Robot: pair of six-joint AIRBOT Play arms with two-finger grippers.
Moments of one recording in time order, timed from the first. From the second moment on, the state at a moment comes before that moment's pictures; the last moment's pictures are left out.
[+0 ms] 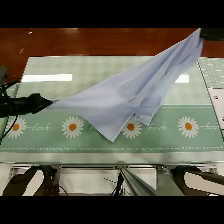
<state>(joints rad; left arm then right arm) 0.28 -0.79 0.72 0.87 -1.13 -1.33 -0.10 -1.39 1.80 -1.23 1.22 1.40</state>
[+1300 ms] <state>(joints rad) 0.30 -0.98 0.56 0.72 -1.28 -1.38 -0.10 -1.65 1.80 -1.10 1.25 1.35</state>
